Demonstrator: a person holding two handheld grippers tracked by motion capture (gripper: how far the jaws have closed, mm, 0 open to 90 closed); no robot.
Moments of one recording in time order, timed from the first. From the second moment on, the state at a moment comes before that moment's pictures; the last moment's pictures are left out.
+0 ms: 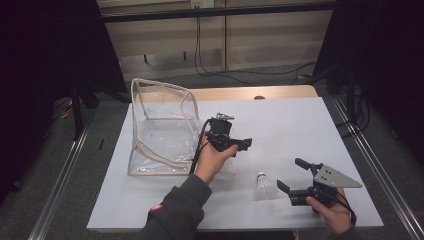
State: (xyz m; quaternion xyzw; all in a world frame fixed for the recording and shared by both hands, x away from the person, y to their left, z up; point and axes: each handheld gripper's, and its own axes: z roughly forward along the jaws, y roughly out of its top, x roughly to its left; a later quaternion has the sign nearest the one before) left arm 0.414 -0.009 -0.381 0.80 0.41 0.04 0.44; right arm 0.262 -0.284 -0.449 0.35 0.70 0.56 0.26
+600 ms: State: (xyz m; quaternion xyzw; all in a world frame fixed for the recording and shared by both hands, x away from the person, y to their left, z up) left arm 0.385 -0.005 -0.382 0.82 0.35 0.02 0.45; right arm 0.261 -0.285 -0.449 0.35 0.70 0.56 0.26
